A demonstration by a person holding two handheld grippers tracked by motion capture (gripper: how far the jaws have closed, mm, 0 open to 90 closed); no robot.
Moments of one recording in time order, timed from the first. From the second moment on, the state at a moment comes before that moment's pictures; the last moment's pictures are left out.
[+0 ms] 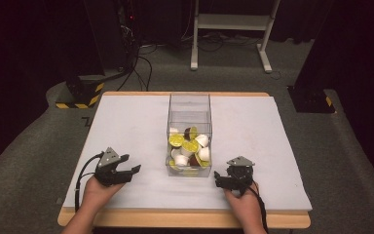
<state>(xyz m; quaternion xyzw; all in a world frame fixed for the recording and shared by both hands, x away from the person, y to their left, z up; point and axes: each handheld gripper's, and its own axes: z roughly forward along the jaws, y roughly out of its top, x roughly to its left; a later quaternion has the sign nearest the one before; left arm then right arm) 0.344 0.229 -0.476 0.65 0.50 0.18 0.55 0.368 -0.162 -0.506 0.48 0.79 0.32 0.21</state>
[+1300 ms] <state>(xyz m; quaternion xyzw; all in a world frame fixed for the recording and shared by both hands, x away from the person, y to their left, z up) 0.356 0.204 -0.440 0.63 0.48 0.15 0.59 0.368 -0.162 -0.506 0.48 0.79 0.32 0.21</state>
